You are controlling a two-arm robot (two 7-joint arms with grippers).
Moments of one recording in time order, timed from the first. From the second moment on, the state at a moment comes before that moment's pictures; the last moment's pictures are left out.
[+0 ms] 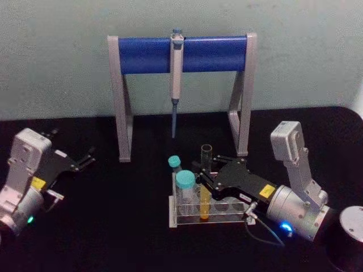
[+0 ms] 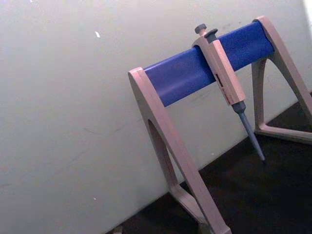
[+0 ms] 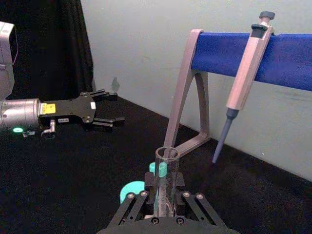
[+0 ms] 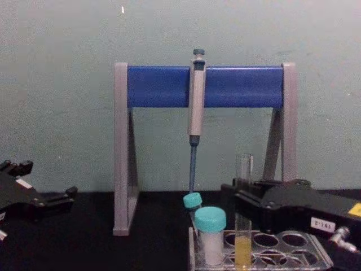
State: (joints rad) left arm -0.20 0.60 0.45 -1.41 -0.25 -0.12 0.03; right arm 0.18 0.42 -0.45 -1.54 0.41 0.01 0.47
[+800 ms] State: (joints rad) left arm -0.20 0.60 0.45 -1.41 -0.25 -0.12 0.03; right arm 0.18 0.42 -0.45 -1.54 0.41 0.01 0.47
